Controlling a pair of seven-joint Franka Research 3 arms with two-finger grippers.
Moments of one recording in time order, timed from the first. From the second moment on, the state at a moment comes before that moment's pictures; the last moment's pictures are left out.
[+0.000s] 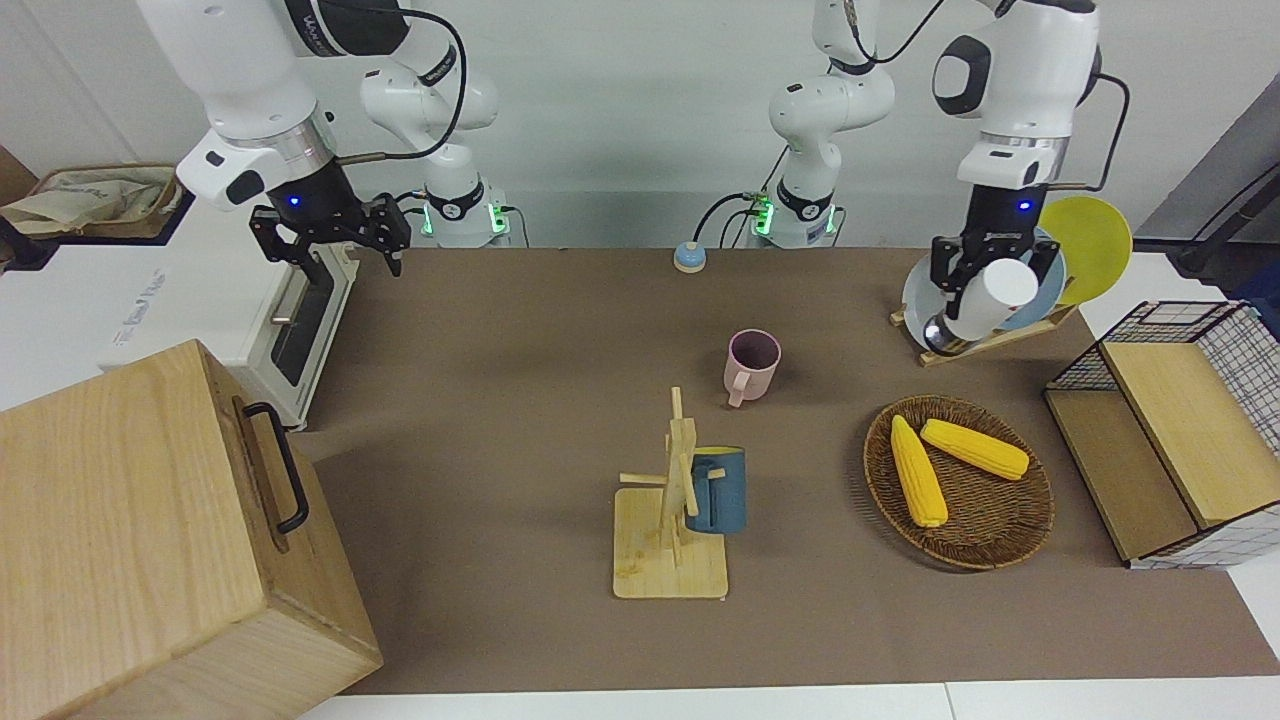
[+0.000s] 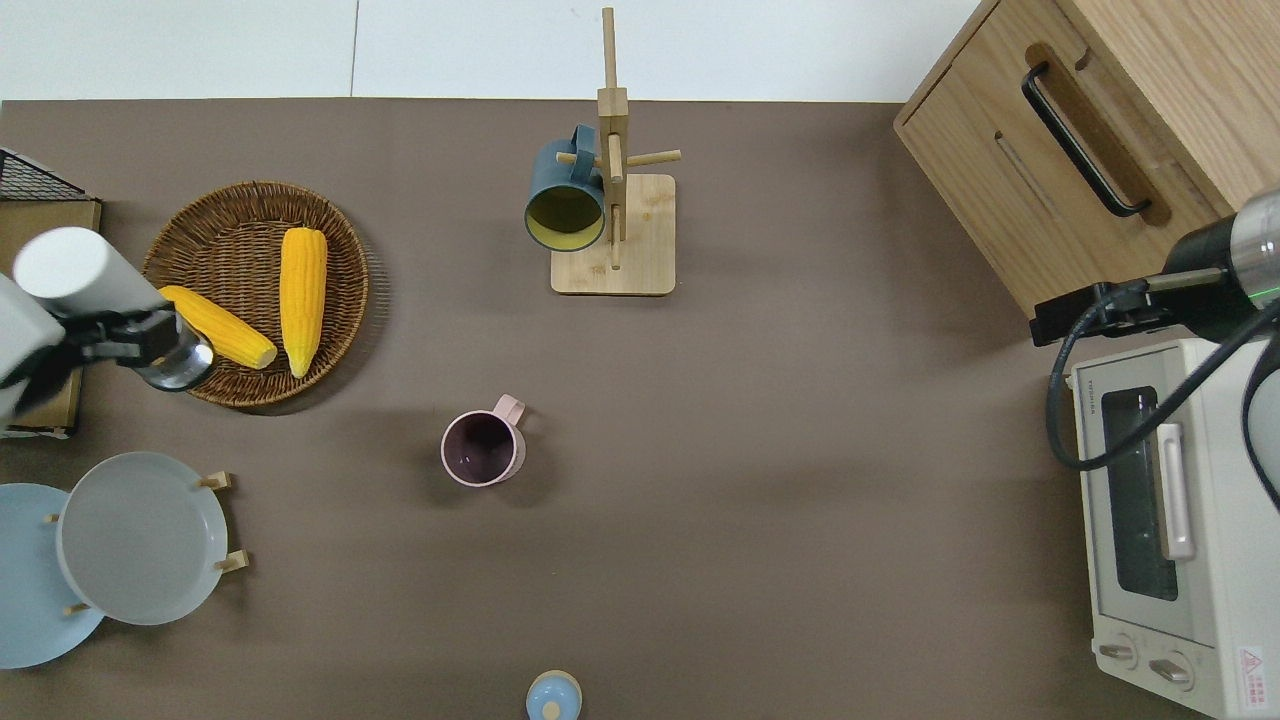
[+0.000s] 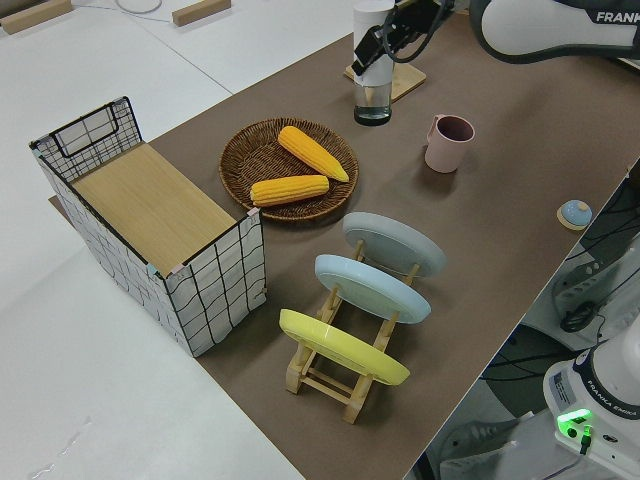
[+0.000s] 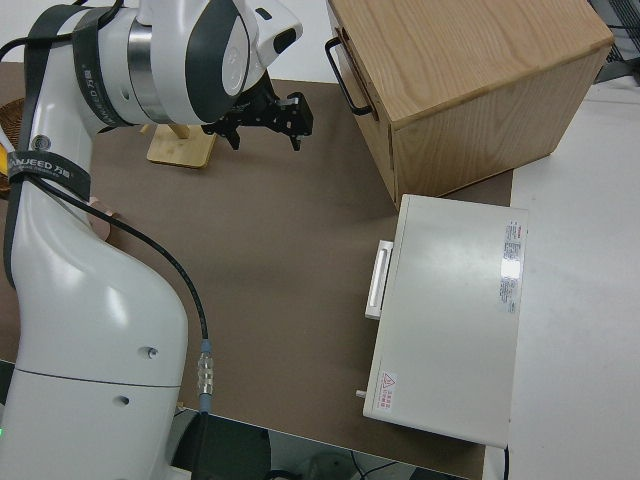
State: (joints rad) left arm 0.28 -0.21 -0.23 -2.04 -0.08 2.33 0.19; right arm -0.04 0.11 0.10 -1.42 0.02 1.51 -0.03
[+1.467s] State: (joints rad) left arm 0.73 0.34 -0.22 -1.54 -0.50 2.44 0.86; right arm -0.04 0.11 0.10 -1.42 0.02 1.51 -0.03
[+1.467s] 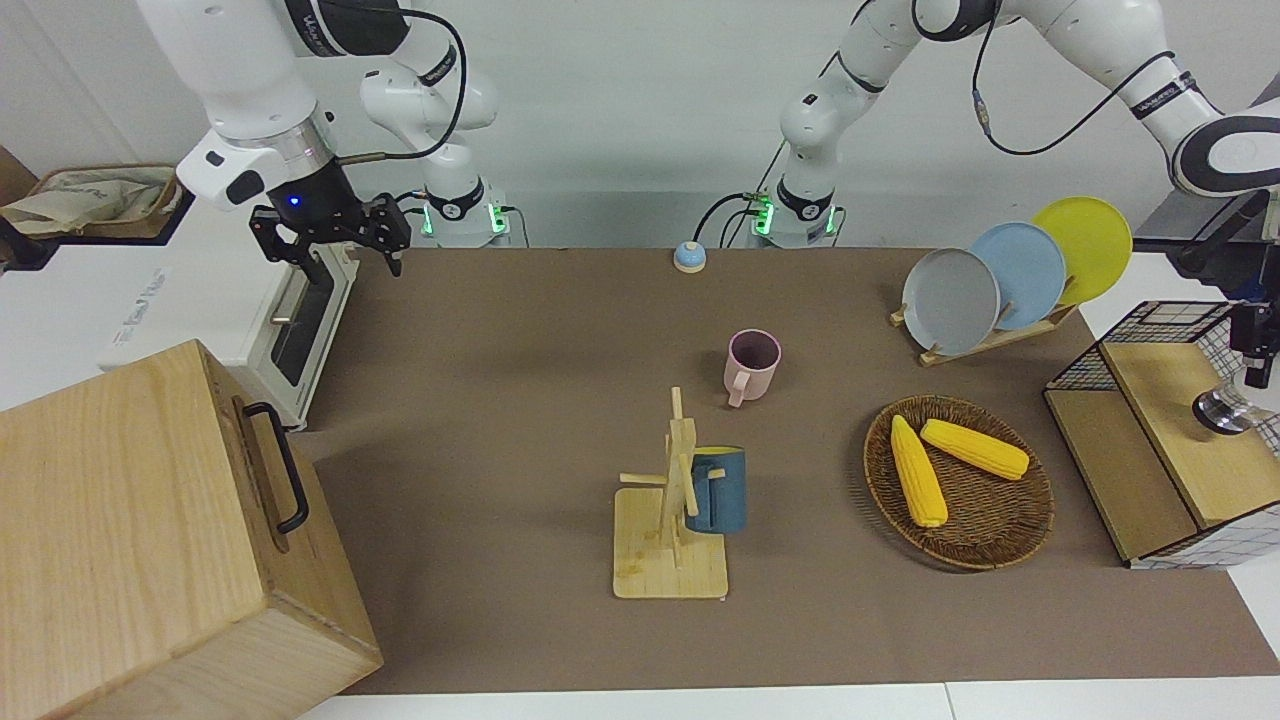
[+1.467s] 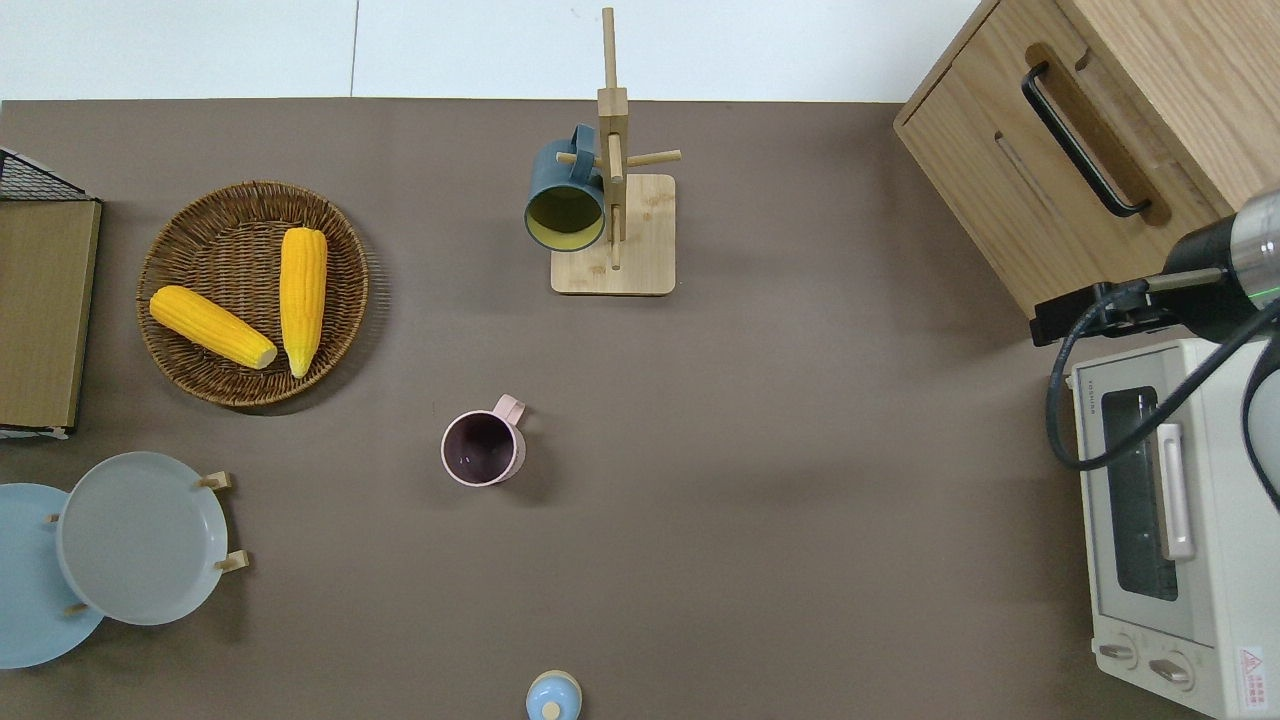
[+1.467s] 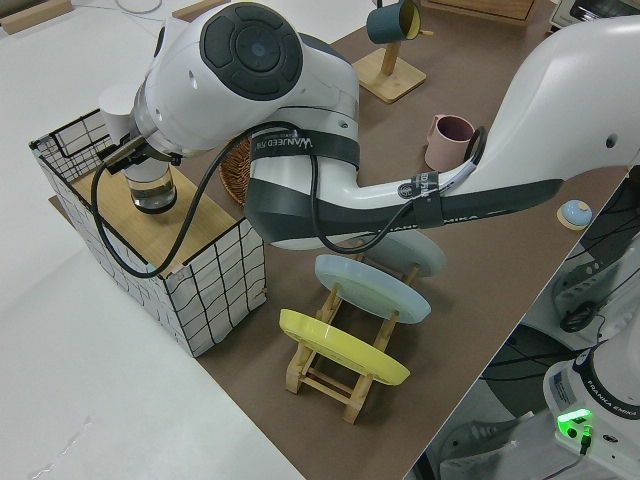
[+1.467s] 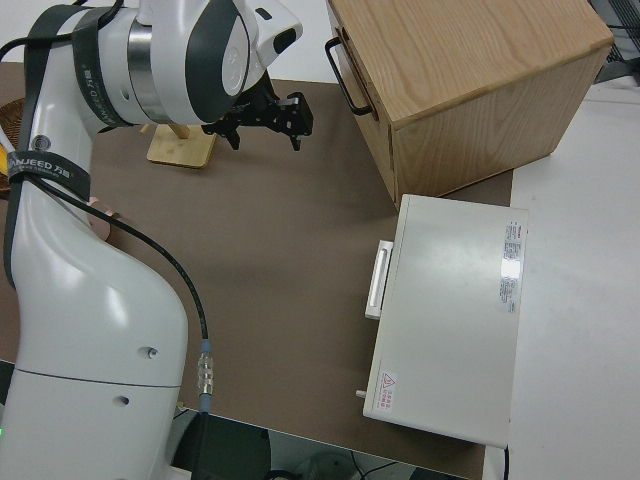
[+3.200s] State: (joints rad) left arm 0.76 0.27 -0.18 -1.45 -0.20 1.94 0.66; right arm -0.04 0.11 0.10 -1.42 0.02 1.51 -0.03
